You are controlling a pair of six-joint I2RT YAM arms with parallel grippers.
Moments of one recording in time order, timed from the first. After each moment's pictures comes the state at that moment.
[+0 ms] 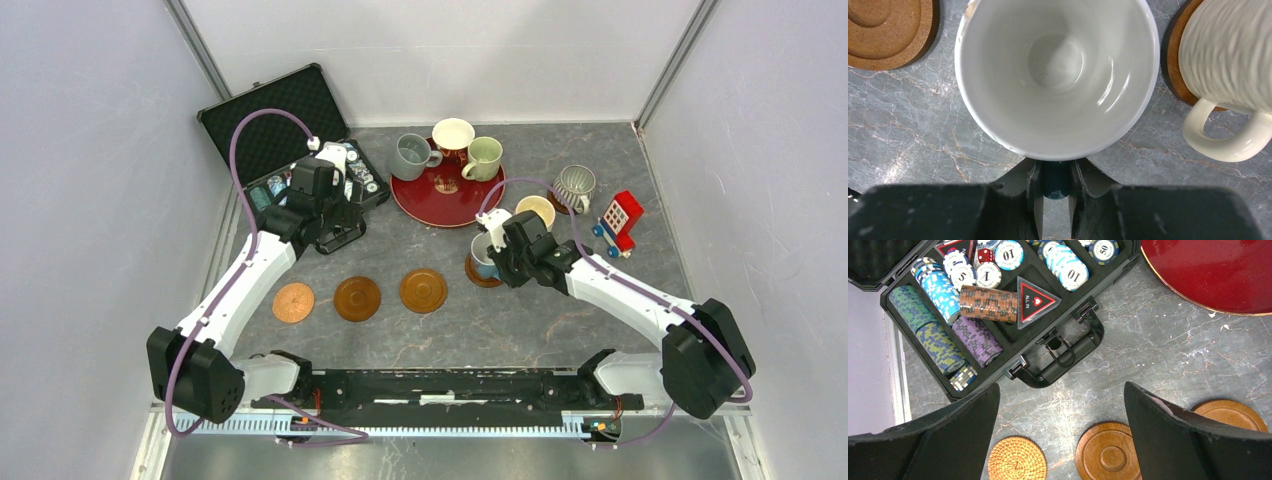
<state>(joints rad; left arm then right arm) -0.34 1.23 1.09 -0.54 -0.28 -0.03 0.62 1.28 0.78 -0.45 0.00 -0.06</state>
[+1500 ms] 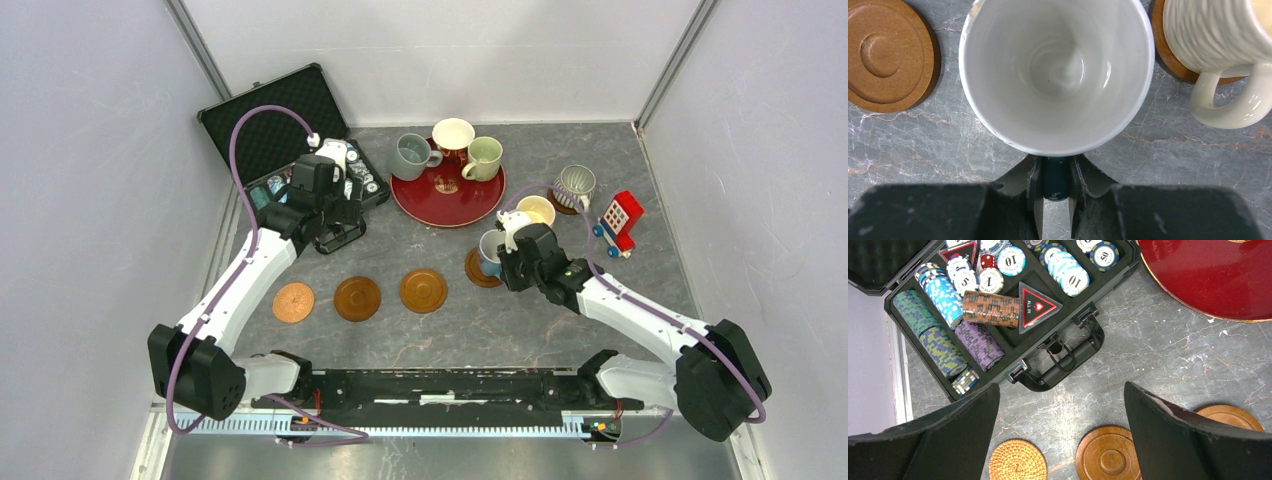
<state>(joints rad) -0.34 1.25 1.12 -0.54 -0.29 -0.03 0.62 1.16 0.63 -0.28 0.08 0.16</state>
